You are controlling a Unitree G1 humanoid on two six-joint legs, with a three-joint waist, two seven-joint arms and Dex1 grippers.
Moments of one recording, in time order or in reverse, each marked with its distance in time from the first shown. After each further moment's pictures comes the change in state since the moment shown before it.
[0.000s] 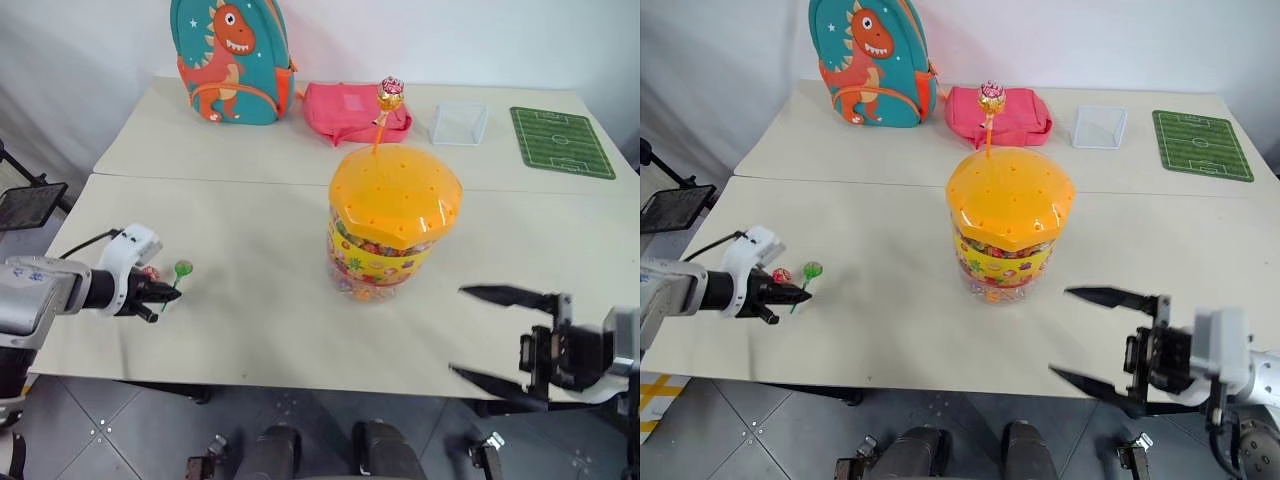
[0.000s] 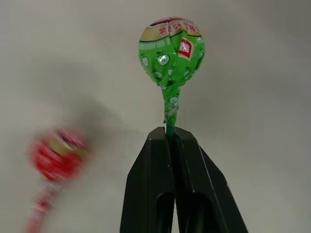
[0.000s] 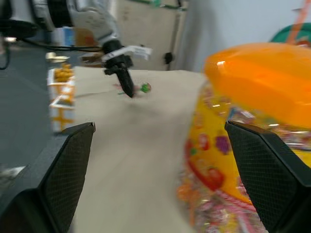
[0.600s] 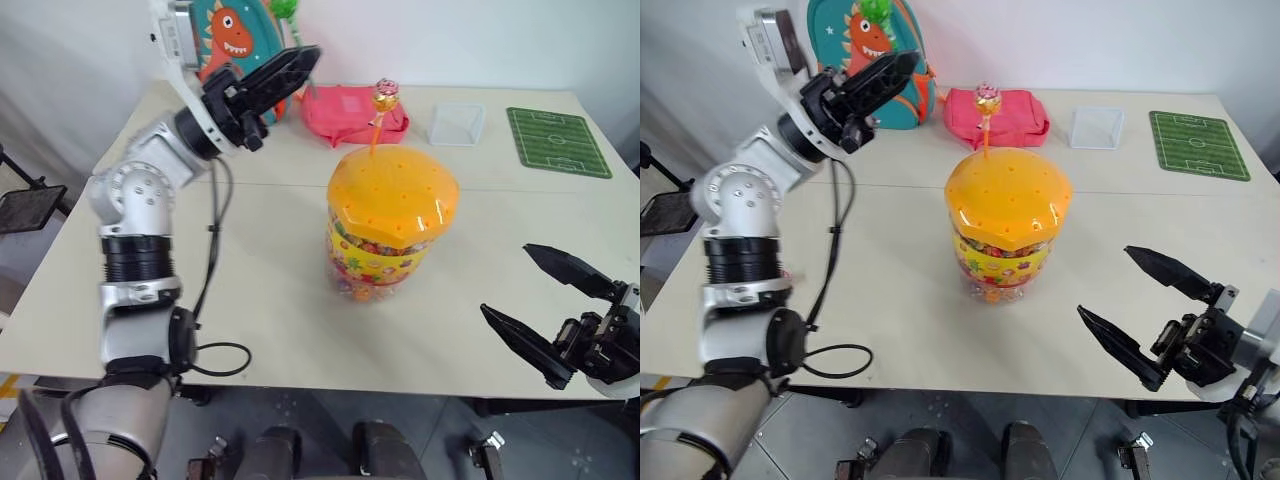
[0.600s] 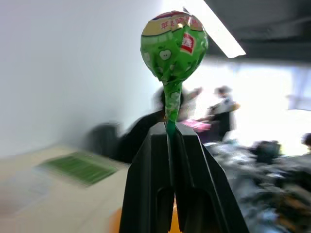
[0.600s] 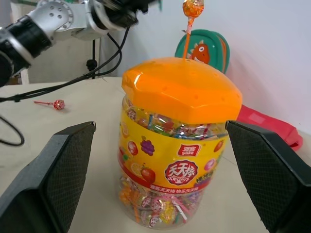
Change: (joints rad) left arm -0.668 -0.486 0.105 0.372 -0.203 -0.445 -0.034; right arm 0.050 0.106 -0.178 -0.143 0.085 0.085 -0.394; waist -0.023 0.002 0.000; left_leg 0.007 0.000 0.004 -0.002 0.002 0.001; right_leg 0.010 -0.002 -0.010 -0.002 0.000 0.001
